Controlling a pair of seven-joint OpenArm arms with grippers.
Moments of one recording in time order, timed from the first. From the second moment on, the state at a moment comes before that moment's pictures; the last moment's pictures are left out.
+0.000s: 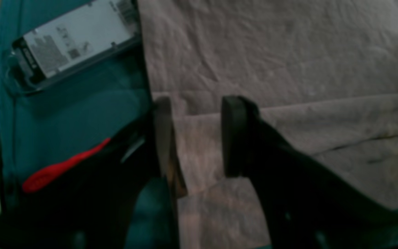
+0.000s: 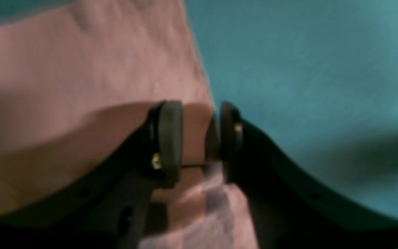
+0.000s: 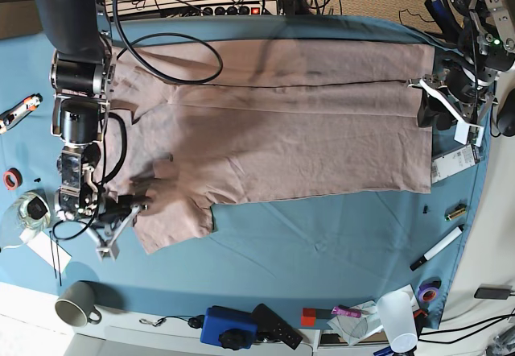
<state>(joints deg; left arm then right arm) 19.2 -13.4 -26.9 113.0 -32.5 -24.5 55.6 38.2 20.5 2.9 40.3 8.0 24.3 -44.9</state>
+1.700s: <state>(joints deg) 18.9 -13.4 -26.9 113.0 -32.5 -24.5 55.6 39.6 28.5 3.0 48.0 36.3 31.6 -78.6</state>
